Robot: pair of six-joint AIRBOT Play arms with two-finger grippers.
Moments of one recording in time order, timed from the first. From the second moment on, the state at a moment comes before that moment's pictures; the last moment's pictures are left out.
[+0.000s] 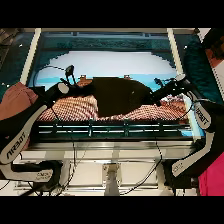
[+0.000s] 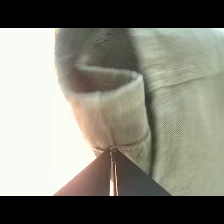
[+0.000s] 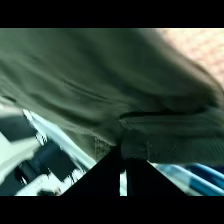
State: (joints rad) left arm -0.25 -1.51 1.06 0.93 -0.51 -1.51; right arm -0.08 -1.83 1.32 -0.77 1.49 1.46
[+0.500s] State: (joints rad) left arm -0.16 -1.52 1.10 1.06 -0.53 -1.50; right arm -0.05 -1.81 1.47 -0.77 1.60 1.45
